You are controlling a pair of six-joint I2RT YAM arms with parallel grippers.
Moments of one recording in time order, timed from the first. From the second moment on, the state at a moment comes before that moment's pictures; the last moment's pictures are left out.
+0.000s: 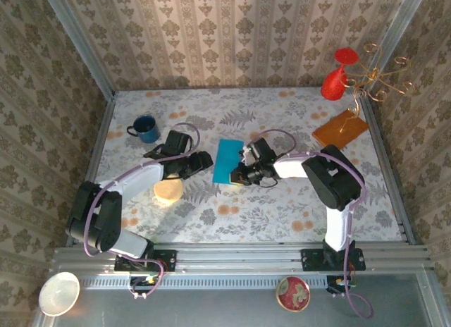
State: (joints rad) left arm -0.47 1.46 0.85 -0.35 0.30 -0.77; right arm 0.54 1.92 0.95 0.01 -0.62 0.68
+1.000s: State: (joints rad) left arm -0.63 1.61 0.77 -0.18 0.40 -0.91; right arm 0.48 1.88 0.93 -0.06 -0.56 0.77
